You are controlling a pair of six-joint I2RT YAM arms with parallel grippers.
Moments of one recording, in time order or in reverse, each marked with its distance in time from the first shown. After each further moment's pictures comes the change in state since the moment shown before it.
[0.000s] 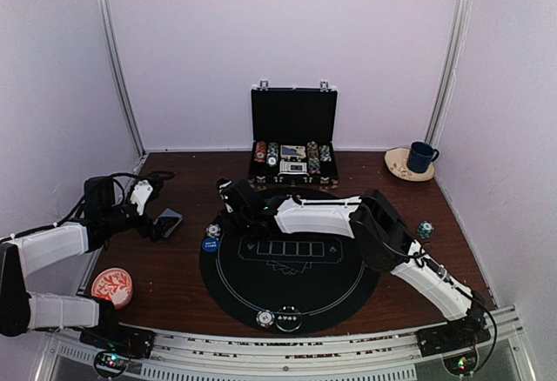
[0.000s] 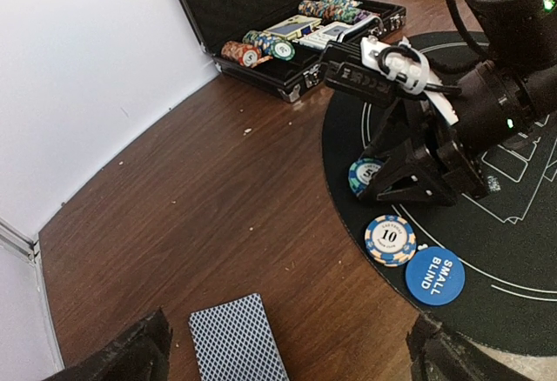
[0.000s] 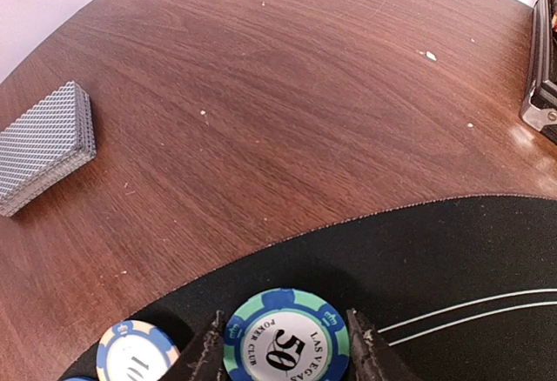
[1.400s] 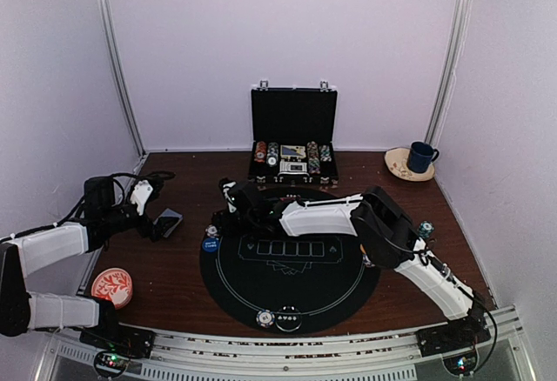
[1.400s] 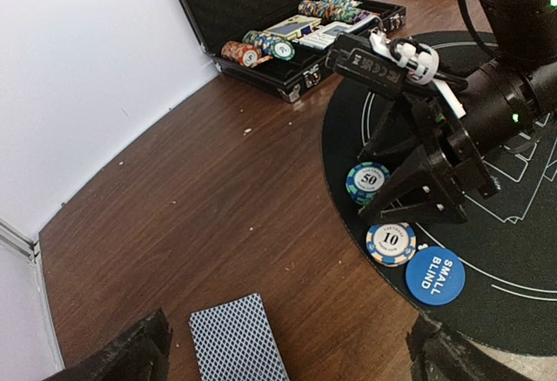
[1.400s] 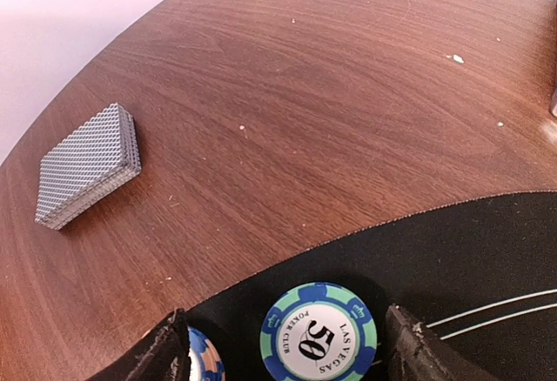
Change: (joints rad) left arm 0.000 0.000 0.000 0.000 0.000 0.004; right arm -0.011 -0.047 -0.143 0.187 -0.113 0.085
